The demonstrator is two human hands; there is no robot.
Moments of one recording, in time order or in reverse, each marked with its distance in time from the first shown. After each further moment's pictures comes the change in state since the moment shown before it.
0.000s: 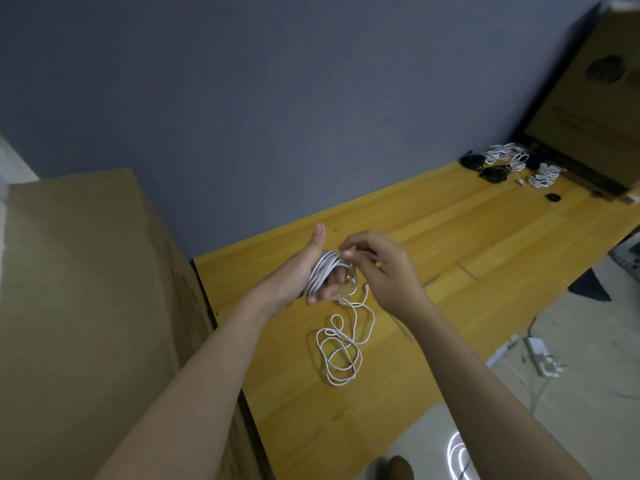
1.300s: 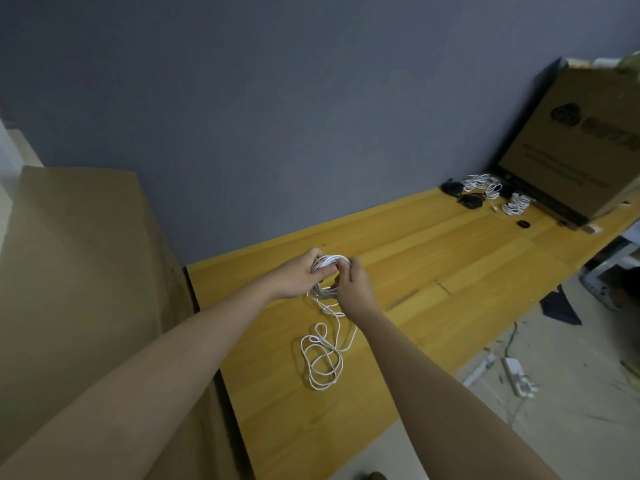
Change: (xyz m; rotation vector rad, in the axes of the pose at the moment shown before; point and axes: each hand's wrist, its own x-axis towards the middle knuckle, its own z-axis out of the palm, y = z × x) left_hand 0.036 -0.029 -0.010 0.569 0.168 -0.023; right_hand -0.012 0.012 0.032 0.039 0.052 0.622
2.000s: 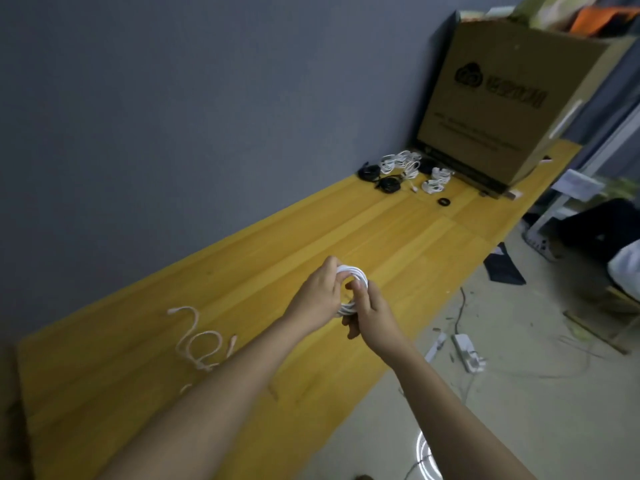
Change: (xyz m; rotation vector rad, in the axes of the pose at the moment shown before) left_hand 0.191 0.186 0.197 0.016 0.119 0.199; right_hand 0.072 0.121 -0.267 0.214 0.003 0.099
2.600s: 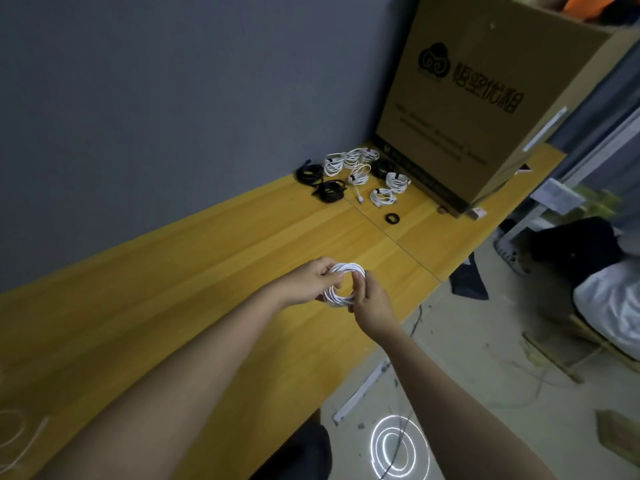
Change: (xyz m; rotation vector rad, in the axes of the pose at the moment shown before) left_hand 0.279 0.066 0.161 -0.385 -0.397 -0.187; right_hand 0.224 0.087 -0.255 -0.390 0.072 0.024
